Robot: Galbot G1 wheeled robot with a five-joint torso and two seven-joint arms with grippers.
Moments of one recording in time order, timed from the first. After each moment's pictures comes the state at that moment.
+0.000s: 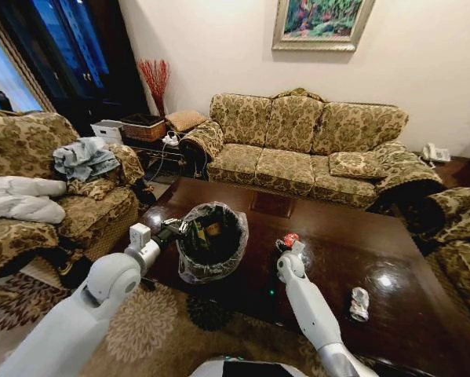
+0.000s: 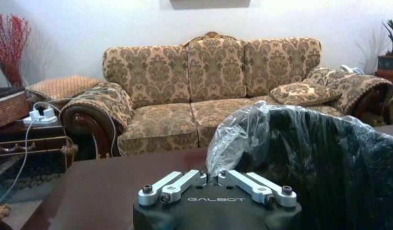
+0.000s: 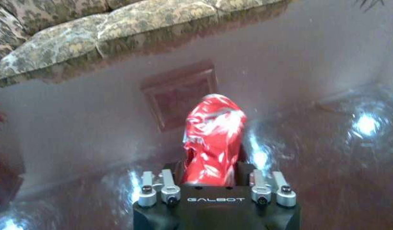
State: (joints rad) left arm 1.27 -0.83 -0.51 -2.26 -0.69 0.54 -0.05; right arm -0.87 1.45 0.33 1.23 0.68 -0.25 0.56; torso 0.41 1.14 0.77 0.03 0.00
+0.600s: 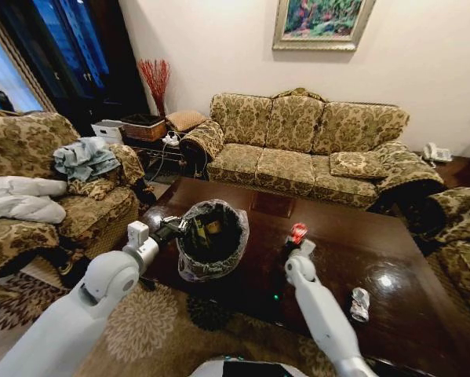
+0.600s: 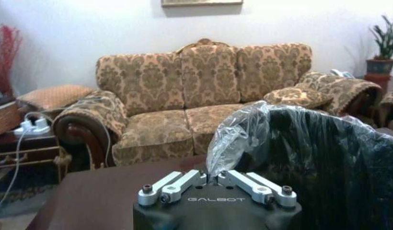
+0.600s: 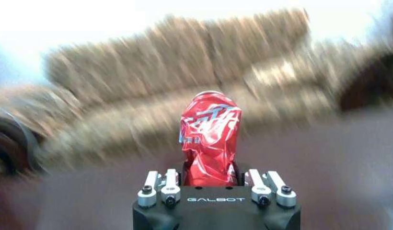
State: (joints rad) left arm 1.23 -0.77 -0.50 -2.26 -0.74 0.54 -0.05; right arm -0.99 1.21 0.31 1.65 0.64 -0.20 0.53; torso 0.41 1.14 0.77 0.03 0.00
